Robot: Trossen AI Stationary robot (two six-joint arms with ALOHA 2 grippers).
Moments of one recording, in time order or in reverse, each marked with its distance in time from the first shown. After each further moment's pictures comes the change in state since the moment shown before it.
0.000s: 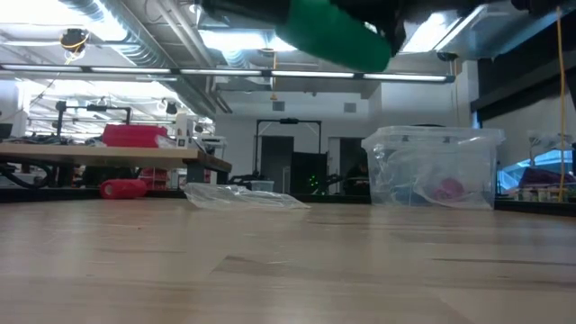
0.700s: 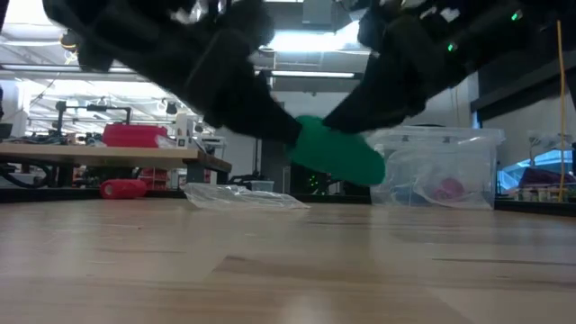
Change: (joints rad) left arm 0.192 0.139 -0.267 0.458 0.286 -0.044; right arm -0.100 0.114 0.000 -0.302 -0.035 0.100
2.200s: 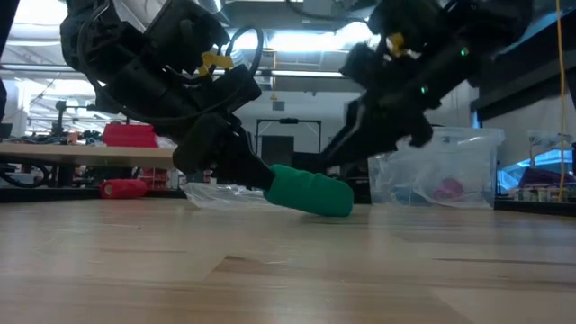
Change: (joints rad) left arm 0.169 0.004 -0.158 0.082 0.179 0.117; right arm -0.208 0.018 0.000 -0.077 -0.235 -0.439
